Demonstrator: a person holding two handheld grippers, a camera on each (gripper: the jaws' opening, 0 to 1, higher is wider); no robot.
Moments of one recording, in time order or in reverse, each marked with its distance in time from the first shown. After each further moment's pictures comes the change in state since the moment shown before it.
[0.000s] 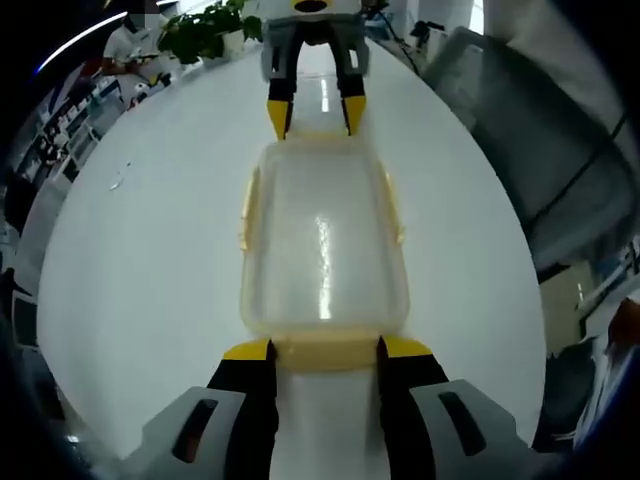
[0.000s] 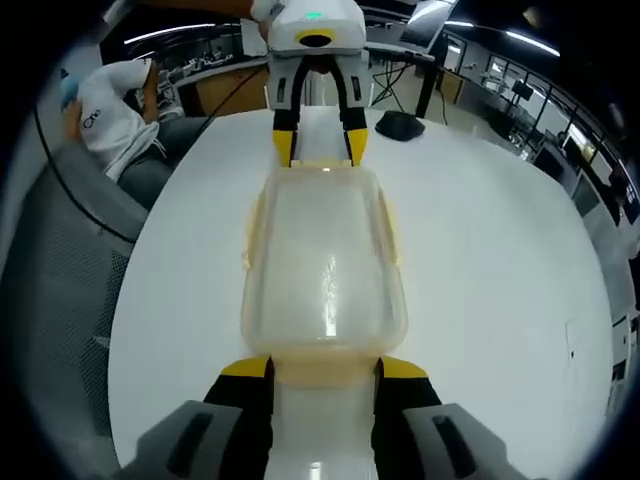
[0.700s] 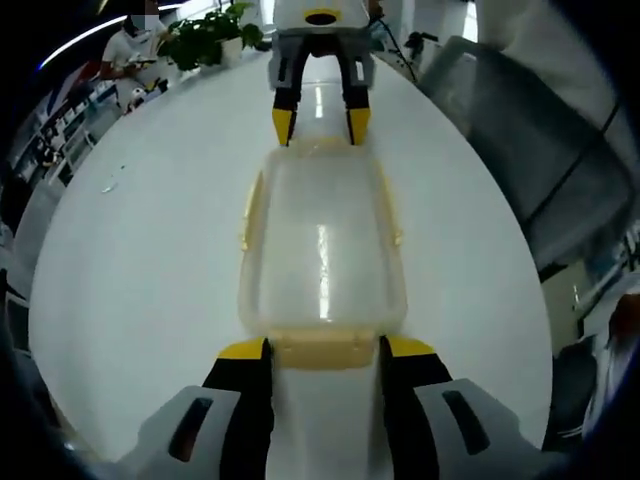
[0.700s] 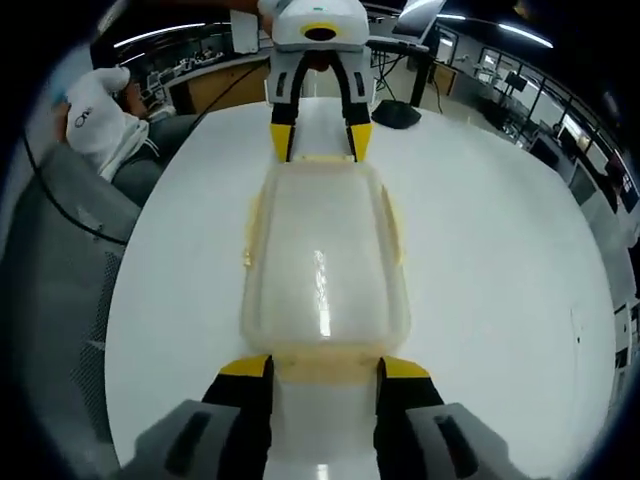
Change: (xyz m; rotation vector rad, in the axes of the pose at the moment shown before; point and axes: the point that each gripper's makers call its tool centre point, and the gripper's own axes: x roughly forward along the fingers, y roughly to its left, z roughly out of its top) left arm 0.020 0.002 -0.006 0.027 -0.047 -0.041; right arm 0.017 0.008 -0.013 0.040 0.040 0.006
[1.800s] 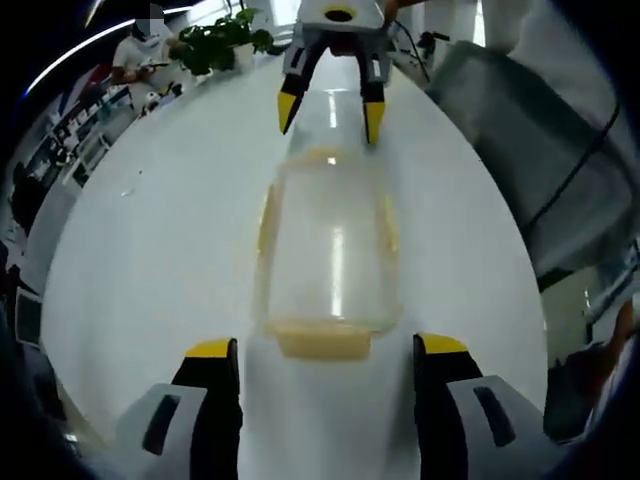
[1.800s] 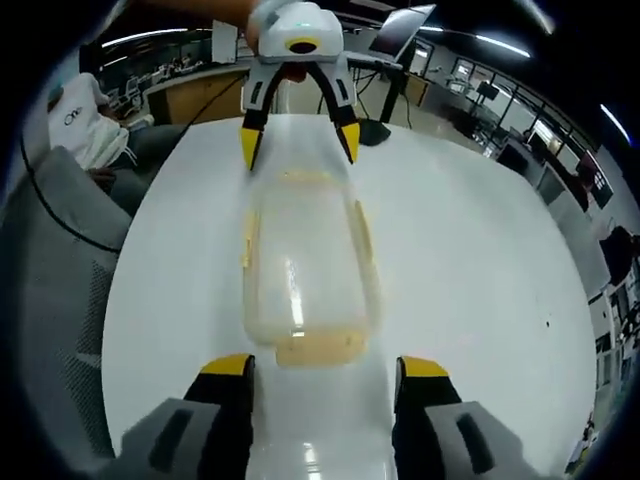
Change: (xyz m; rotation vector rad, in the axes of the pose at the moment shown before) left arm -0.014 0.004 0.004 -0.004 0.010 0.067; right arm -0.023 -0.006 -0.004 0.046 -0.053 -0.145
